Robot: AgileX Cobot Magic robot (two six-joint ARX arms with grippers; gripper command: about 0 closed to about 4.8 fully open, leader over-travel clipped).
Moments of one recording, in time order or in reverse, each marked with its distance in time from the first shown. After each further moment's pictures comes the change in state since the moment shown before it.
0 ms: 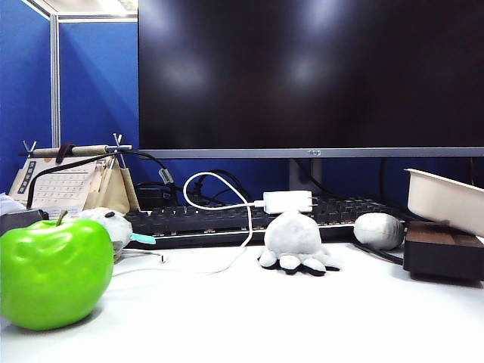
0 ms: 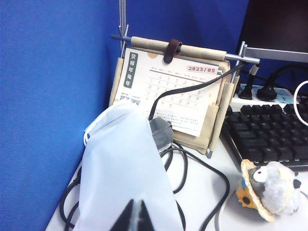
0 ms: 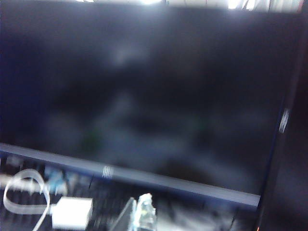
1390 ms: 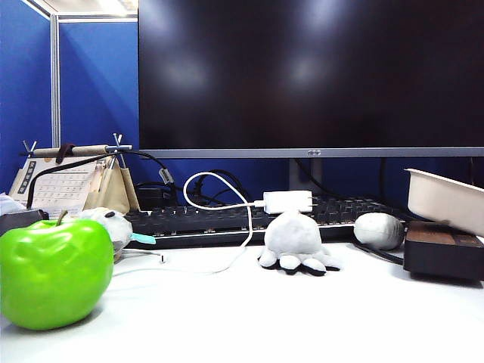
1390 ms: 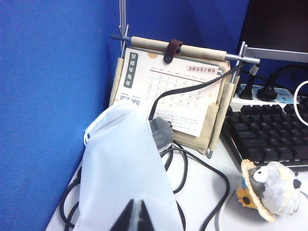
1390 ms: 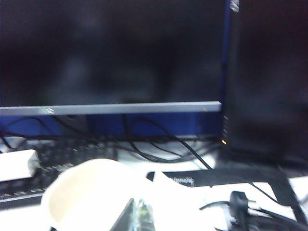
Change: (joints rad) left arm 0.000 0.000 0.000 0.000 0.000 0.000; right arm -0.121 -0.061 -0.433 0.275 0.091 0.105
